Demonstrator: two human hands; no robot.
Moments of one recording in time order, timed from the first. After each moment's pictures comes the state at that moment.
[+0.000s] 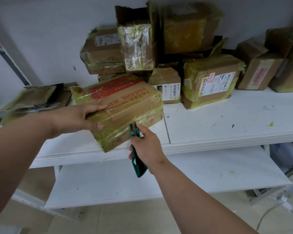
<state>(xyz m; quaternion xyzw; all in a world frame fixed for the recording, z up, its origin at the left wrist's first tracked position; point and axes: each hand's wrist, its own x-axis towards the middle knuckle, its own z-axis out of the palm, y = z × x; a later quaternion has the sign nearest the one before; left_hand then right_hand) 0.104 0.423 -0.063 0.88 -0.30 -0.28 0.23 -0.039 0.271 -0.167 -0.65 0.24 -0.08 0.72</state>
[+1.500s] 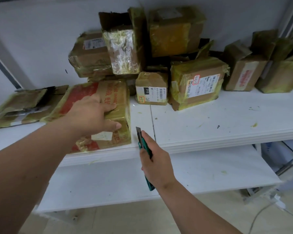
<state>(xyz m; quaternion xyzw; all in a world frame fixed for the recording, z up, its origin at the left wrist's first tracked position) 0.066 0.347 -0.068 0.94 -0.32 0.00 -0.07 -0.099 0.237 -0.212 -0.80 0.18 -0.20 0.54</state>
